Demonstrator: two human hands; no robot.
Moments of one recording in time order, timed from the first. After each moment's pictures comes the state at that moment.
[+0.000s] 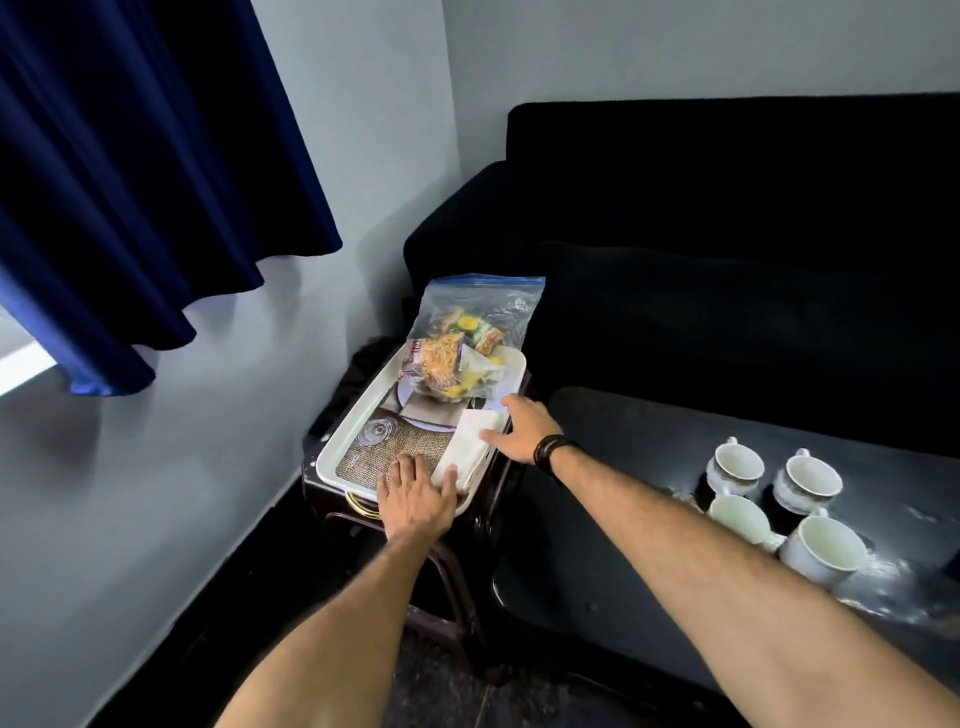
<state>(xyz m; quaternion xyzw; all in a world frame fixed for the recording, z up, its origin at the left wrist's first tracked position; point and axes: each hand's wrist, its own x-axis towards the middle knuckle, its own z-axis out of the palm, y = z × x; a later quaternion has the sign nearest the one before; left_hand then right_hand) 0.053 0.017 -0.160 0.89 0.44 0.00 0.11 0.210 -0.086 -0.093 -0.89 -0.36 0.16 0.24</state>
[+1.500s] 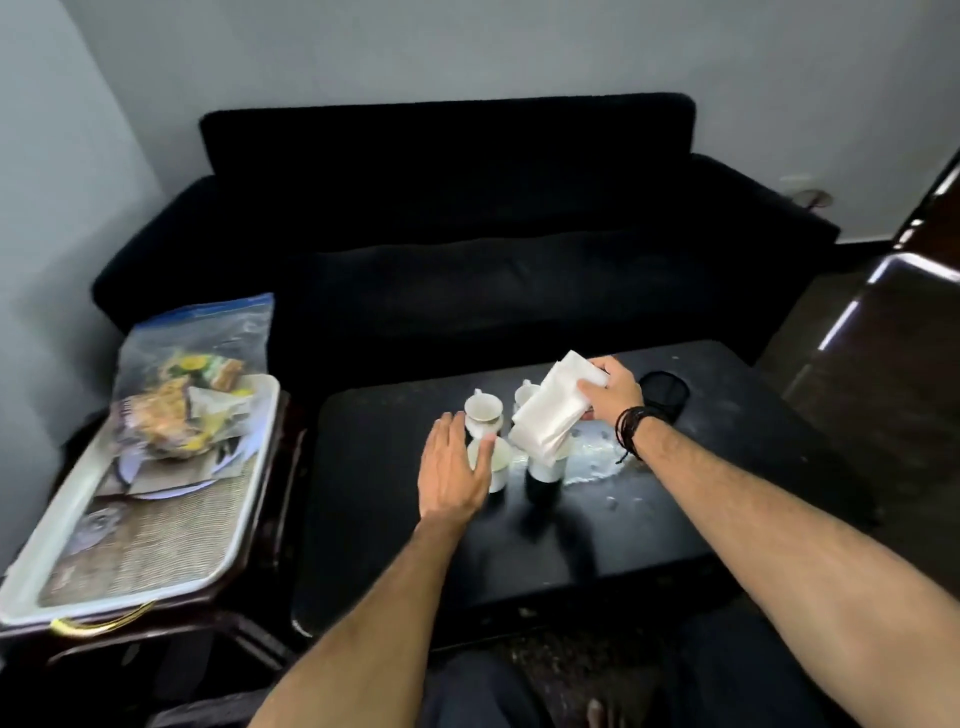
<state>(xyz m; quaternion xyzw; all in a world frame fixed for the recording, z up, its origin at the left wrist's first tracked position) 0.175 -0.260 -0.129 0.95 0.07 0.12 0.29 0.281 -0.474 -0.076 -0.82 0.10 -0.02 0.56</state>
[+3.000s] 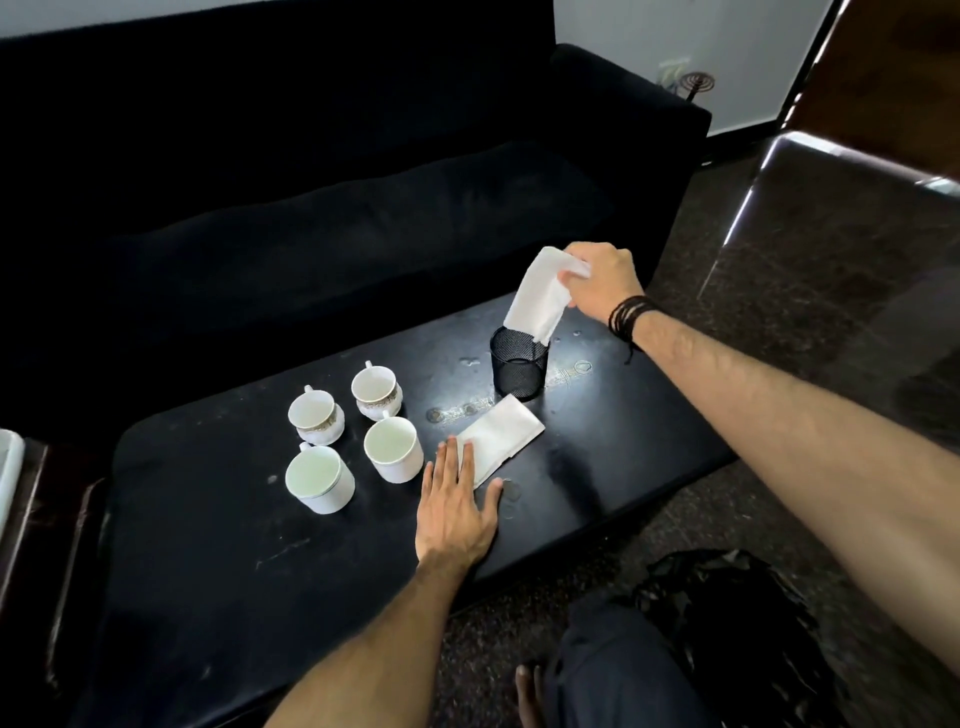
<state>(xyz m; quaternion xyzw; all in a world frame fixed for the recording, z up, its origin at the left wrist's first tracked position) 0.210 -0.454 -0.263 0.99 -0.06 0.01 0.15 0.371 -0.687 -0.060 -0.92 0.04 -0.12 0.37</state>
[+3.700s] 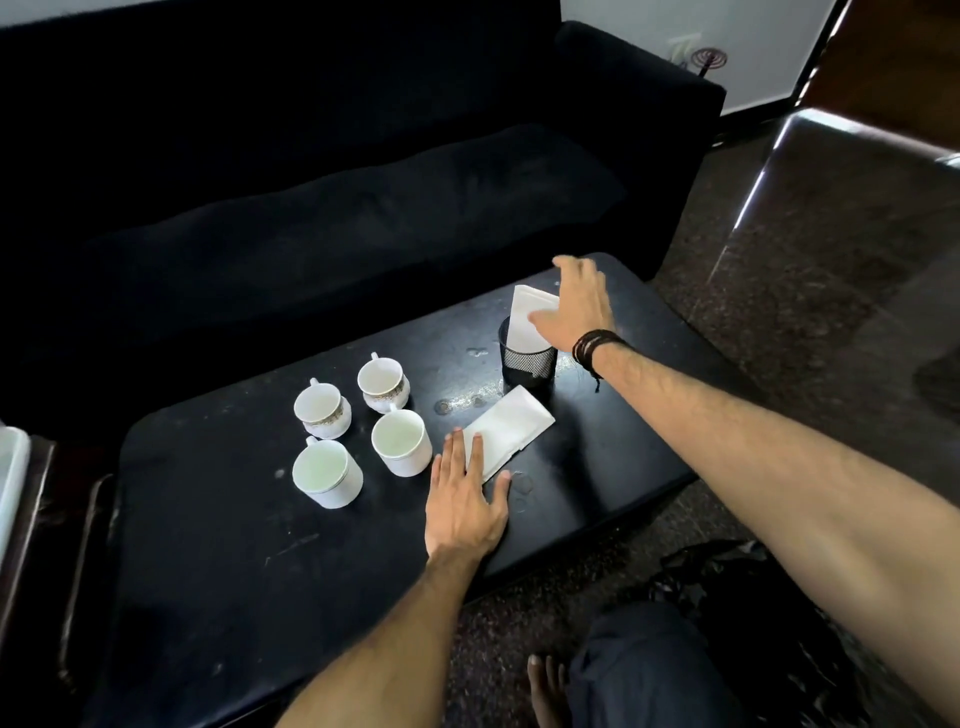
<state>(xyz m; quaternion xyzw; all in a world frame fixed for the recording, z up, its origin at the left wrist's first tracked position) 0.212 -0.453 -0.264 0.98 -0.06 0.02 0.17 0.367 -0.646 -0.115 -0.95 0.07 -0.10 0.28</state>
